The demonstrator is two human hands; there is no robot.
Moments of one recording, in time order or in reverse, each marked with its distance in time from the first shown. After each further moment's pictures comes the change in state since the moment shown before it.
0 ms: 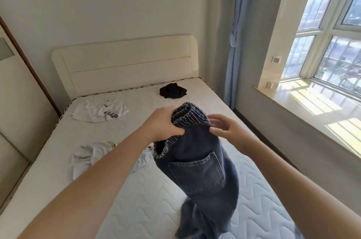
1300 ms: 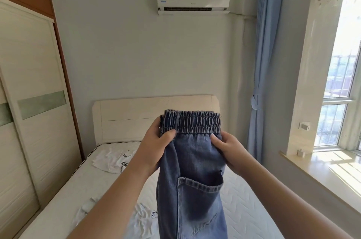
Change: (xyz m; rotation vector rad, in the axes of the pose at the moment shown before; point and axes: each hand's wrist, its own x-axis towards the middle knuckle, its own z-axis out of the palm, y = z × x) left_hand 0.017 0.059 -0.086 -0.914 0.432 0.260; right_hand 0.078 -0.144 -0.013 0.174 -0.017 -0.236
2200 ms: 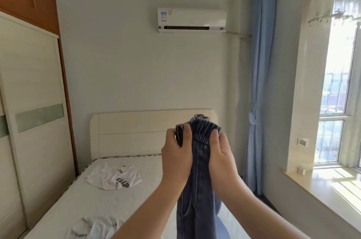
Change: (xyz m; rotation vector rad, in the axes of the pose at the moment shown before) left_hand 0.011 0.012 0.080 0.313 0.478 0.115; right_hand -0.039 -0.057 0.064 0.057 0.338 -0.210
